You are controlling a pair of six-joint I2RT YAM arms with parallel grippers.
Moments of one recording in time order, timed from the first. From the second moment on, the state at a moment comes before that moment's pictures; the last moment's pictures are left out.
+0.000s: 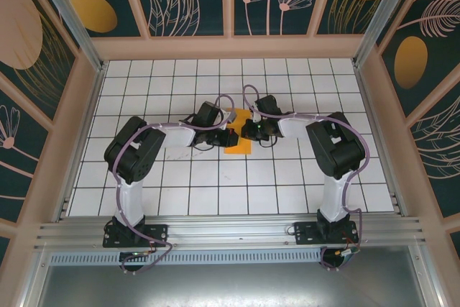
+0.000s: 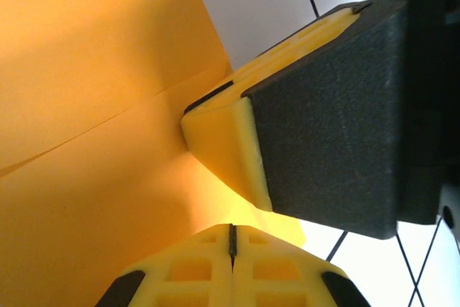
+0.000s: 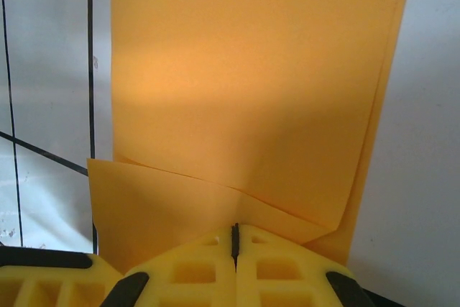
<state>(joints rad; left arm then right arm) -0.60 1.99 1.08 0.04 0.56 -0.44 0.50 1.93 1.08 -0.14 -0.40 0.55</state>
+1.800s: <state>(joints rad) -0.58 1.84 0.81 0.17 0.49 -0.47 0.49 1.95 1.12 -0.20 -0.41 0.54</state>
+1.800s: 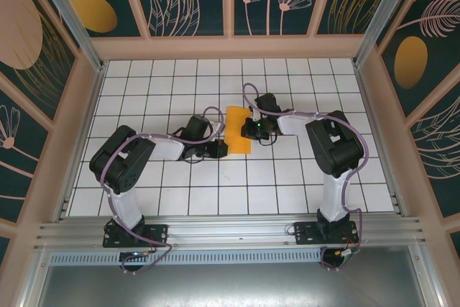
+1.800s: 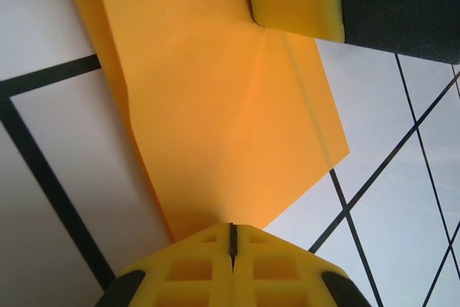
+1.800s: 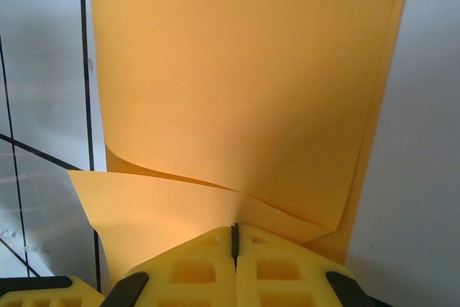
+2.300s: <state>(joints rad) -0.52 1.74 0.72 0.12 0.53 -0.51 0.48 1.94 1.10 -0.17 -0.42 0.54</state>
